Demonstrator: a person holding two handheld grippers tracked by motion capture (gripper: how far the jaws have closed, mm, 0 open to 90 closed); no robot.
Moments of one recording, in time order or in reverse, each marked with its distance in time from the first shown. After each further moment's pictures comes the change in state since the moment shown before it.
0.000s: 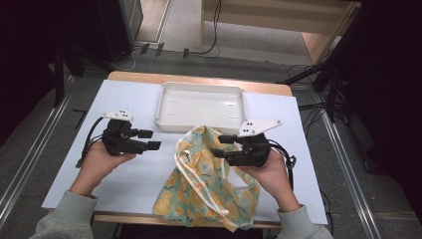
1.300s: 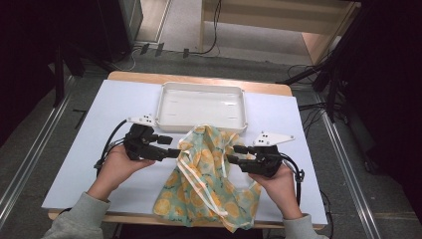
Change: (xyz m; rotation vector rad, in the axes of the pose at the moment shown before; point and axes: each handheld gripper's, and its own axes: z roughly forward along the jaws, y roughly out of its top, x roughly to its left) left arm -0.034 0.013 0.038 0.051 -0.073 0.035; right arm -0.018 -0.059 -0.007 -0.001 -0.094 0.149
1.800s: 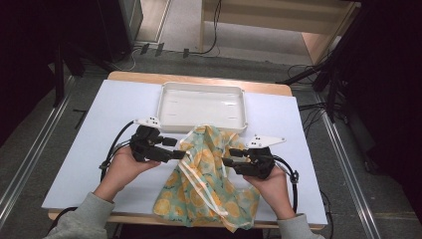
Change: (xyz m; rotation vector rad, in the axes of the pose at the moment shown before) left arm -0.002 -0.001 0.015 0.008 -0.001 -0.008; right arm 0.000 -0.011 0.020 0.034 0.006 0.024
